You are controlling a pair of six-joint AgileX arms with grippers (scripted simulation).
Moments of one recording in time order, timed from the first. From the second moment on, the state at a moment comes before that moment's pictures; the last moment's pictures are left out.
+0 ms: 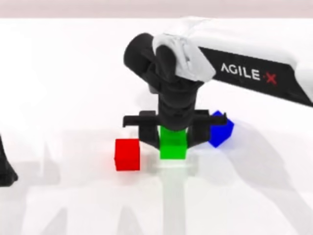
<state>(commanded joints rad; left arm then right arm) 0.02 0.00 0.00 0.00 0.00 0.00 0.76 2.23 1.82 -1.14 0.01 0.76</state>
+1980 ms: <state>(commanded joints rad) 0.02 0.00 0.00 0.00 0.00 0.00 0.76 2.24 1.80 -1.12 0.01 0.77</state>
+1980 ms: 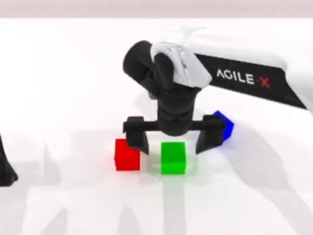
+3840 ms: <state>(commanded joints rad) 0.02 0.00 0.00 0.00 0.00 0.00 0.50 2.21 1.89 -1.25 0.00 -0.19</state>
